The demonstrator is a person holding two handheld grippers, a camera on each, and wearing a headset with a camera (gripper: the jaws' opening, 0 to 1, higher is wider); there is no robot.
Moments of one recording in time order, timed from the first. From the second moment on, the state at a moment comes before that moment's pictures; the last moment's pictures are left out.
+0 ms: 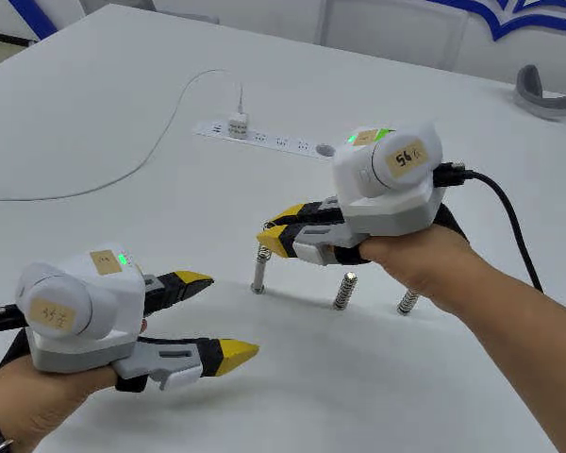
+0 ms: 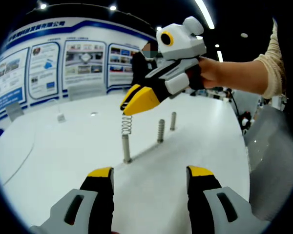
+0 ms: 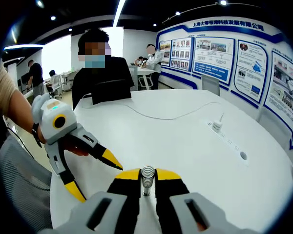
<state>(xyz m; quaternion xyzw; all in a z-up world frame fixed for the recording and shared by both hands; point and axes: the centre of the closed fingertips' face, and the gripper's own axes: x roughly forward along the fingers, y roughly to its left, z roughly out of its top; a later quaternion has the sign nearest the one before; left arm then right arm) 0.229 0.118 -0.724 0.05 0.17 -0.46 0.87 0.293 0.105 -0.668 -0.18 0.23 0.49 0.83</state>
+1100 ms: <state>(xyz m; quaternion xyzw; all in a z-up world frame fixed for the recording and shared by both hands) 0.227 0.120 -0.731 0.05 0.18 -0.46 0.87 0.293 0.107 -0.719 -0.17 0.27 0.48 0.82</state>
